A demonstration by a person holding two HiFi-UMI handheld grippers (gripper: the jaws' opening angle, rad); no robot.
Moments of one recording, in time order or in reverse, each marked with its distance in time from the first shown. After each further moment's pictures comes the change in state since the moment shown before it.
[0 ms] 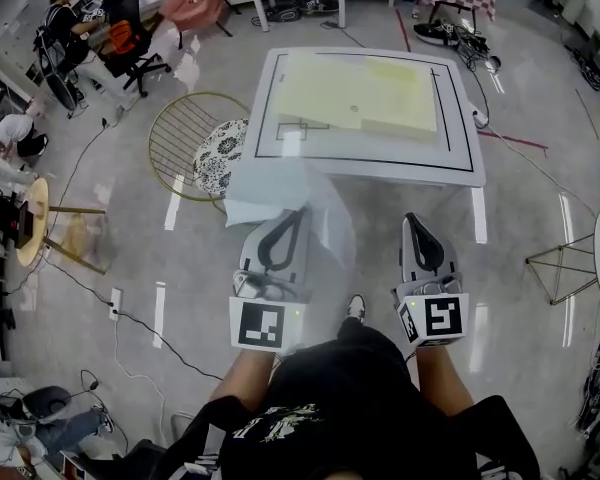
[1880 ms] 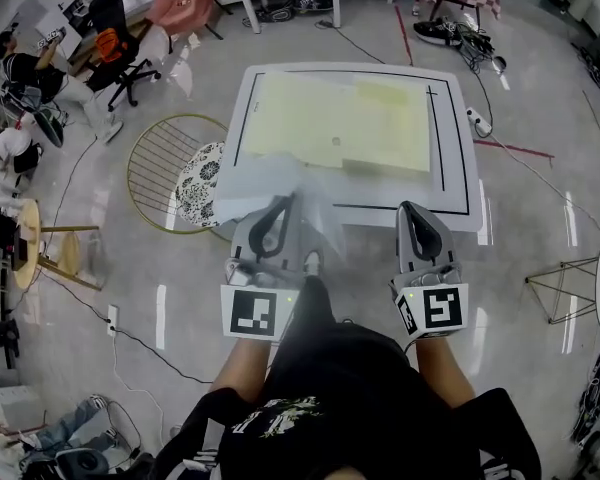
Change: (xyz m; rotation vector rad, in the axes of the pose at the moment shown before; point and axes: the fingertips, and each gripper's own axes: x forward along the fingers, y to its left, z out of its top) left arm 0.170 0.029 -0.020 0.021 0.019 0.017; right arm 0.130 -0.107 -0.020 0.017 -0.024 0.026
